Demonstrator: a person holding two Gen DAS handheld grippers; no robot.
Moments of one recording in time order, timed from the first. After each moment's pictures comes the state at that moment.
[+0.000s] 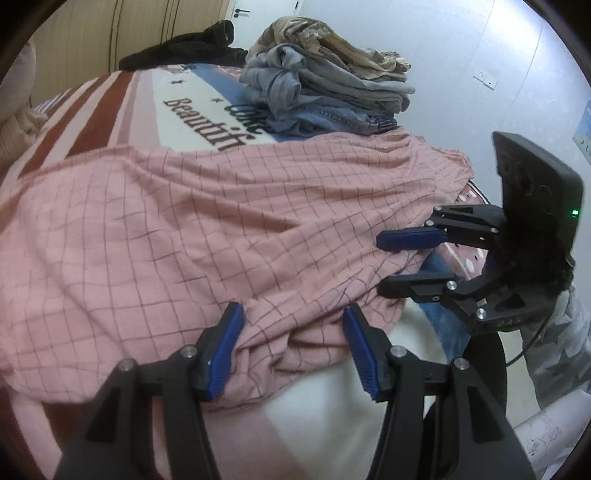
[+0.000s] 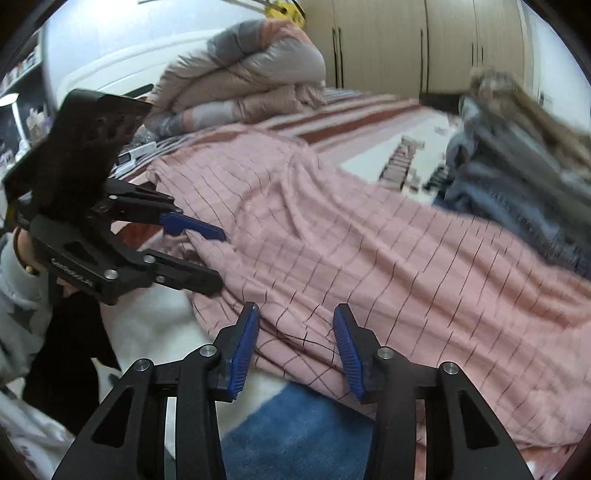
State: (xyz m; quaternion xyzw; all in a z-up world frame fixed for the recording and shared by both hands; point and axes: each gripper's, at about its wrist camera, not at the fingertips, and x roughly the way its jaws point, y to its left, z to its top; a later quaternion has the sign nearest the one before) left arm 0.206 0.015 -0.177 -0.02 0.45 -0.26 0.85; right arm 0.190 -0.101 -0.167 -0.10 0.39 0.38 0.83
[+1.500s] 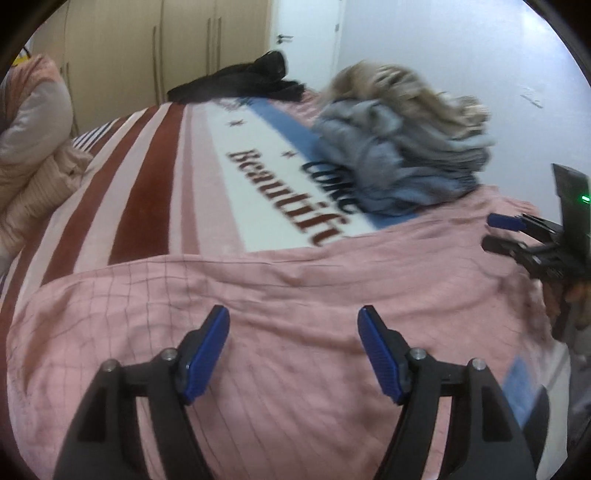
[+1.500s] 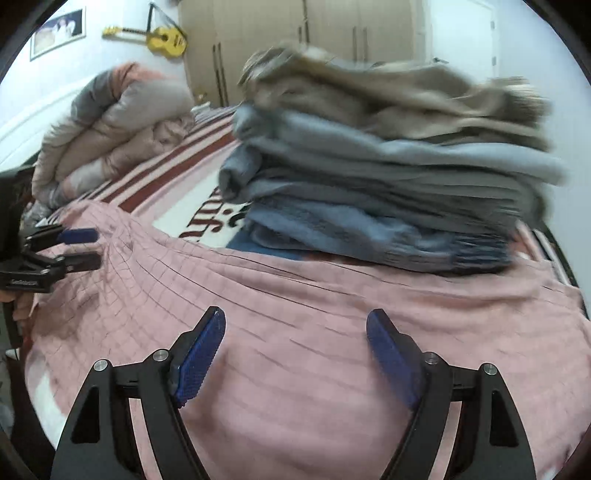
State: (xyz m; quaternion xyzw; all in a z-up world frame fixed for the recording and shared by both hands) left arm 0.294 0.034 -0.145 0.02 0.40 -0.16 0.90; right arm 0.299 -0.202 -0.150 -0.03 0.38 0.18 0.91
